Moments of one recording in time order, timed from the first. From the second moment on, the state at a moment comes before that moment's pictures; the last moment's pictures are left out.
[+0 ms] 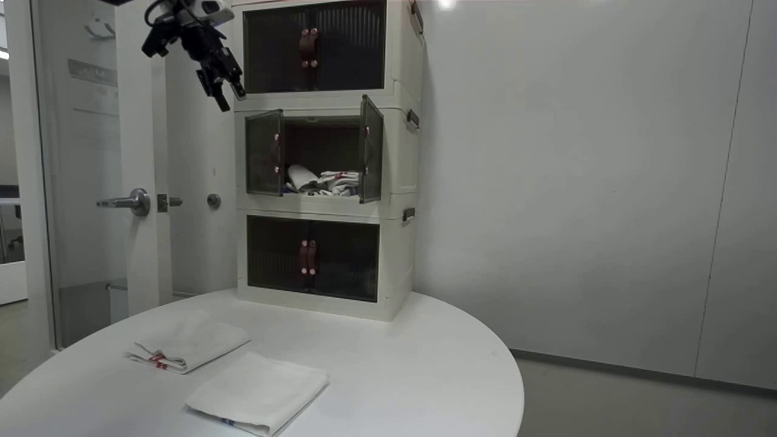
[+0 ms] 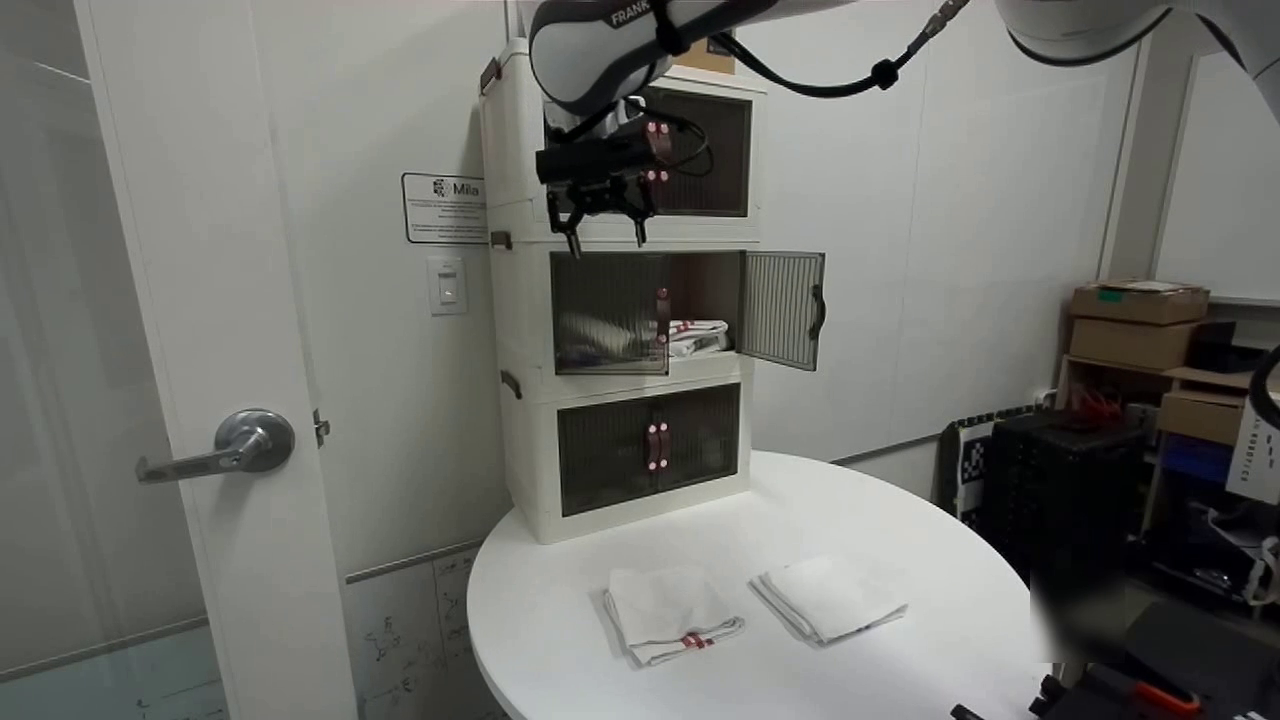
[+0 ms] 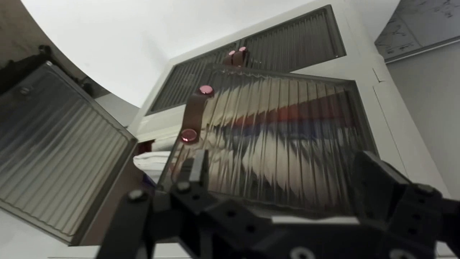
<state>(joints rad) 0.25 0.50 0.06 -1.19 -0.50 1.87 0.93</state>
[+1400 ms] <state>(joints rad) 0.29 0.61 -0.11 -1.26 -0.69 2.23 1.04</state>
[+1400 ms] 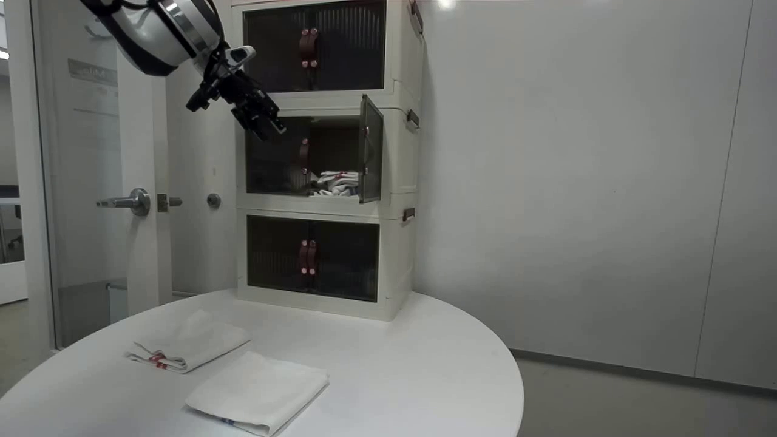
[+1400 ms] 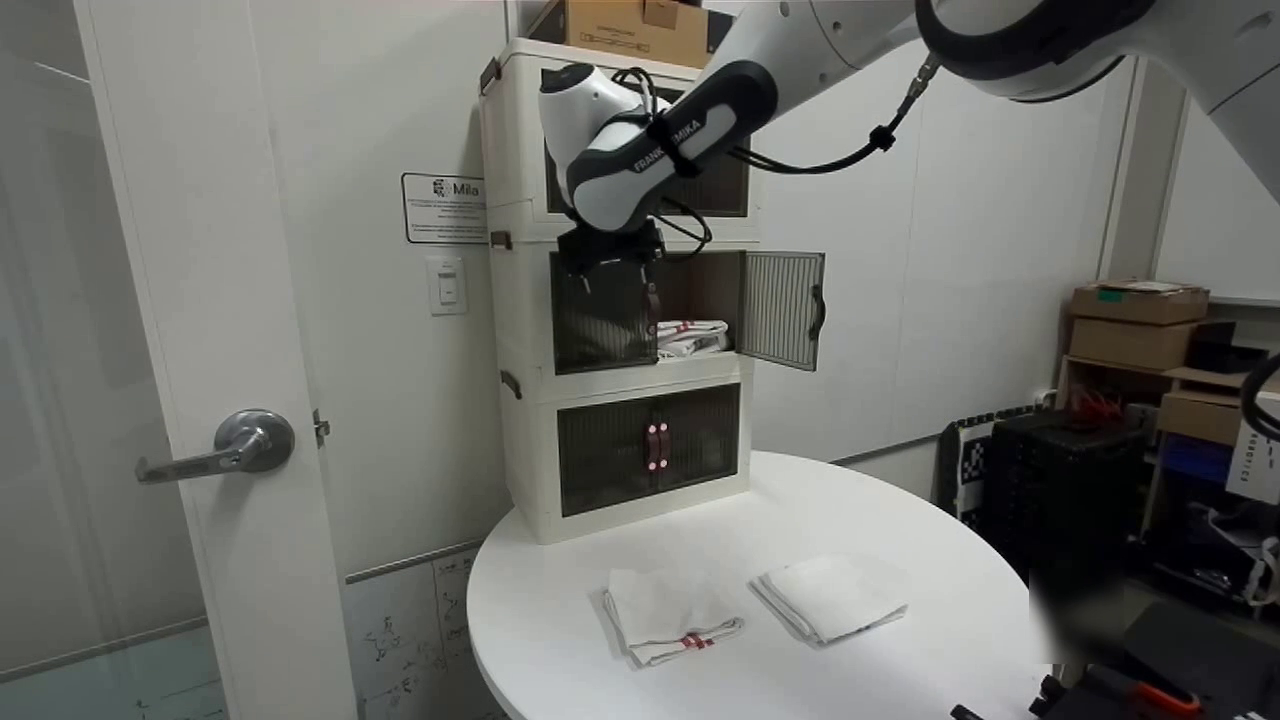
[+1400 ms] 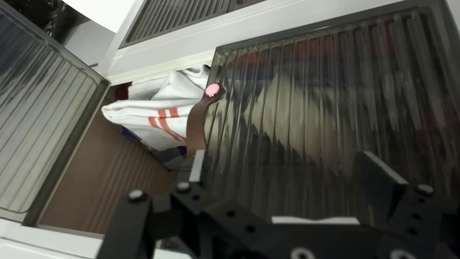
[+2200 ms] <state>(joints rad) 0.24 0.11 0.06 -1.70 -0.23 1.93 0.68</state>
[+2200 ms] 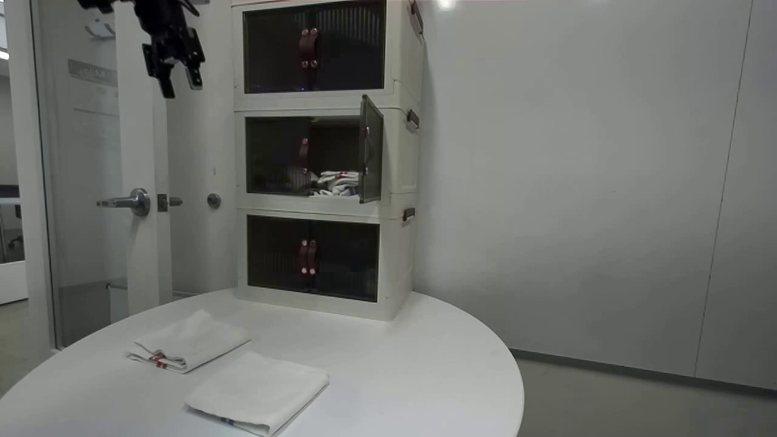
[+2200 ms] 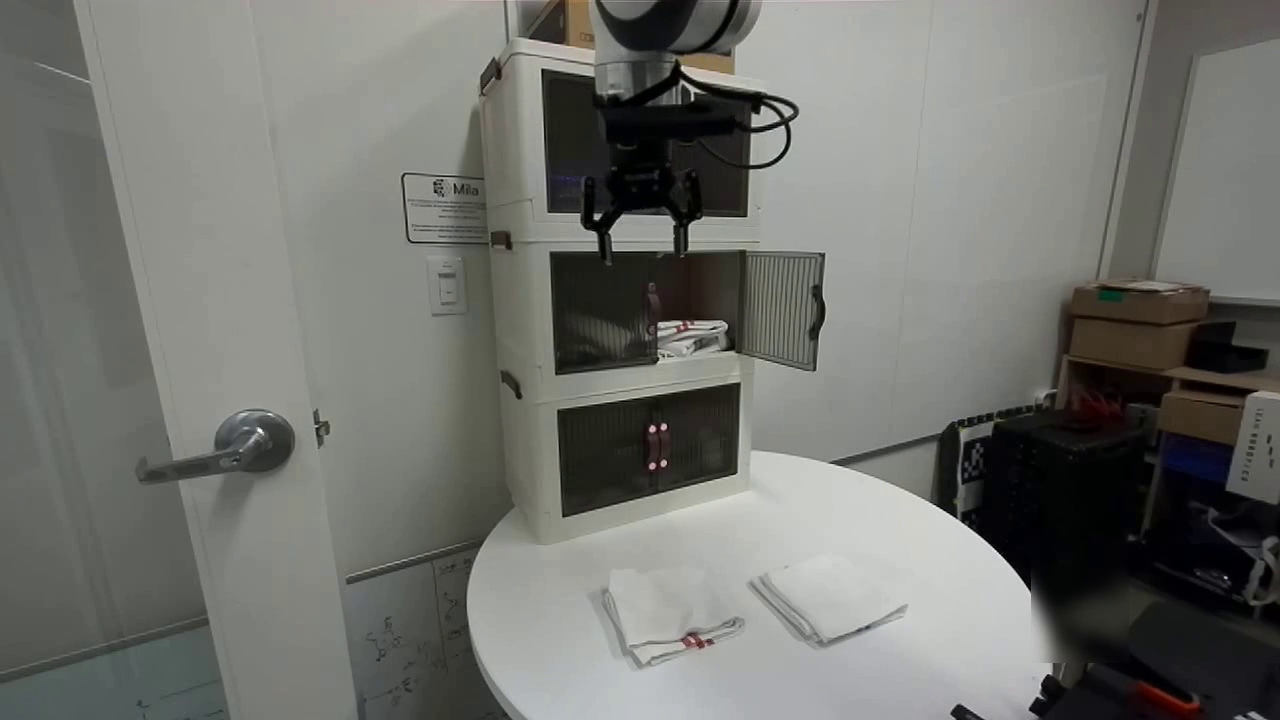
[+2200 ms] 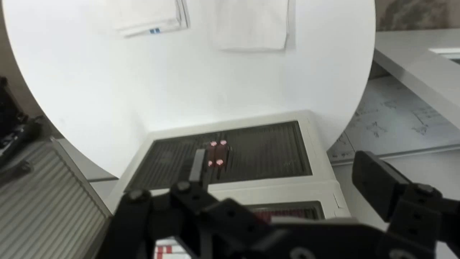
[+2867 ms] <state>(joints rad) 0.18 -0.34 0.09 -2.27 -0.14 1.97 0.62</state>
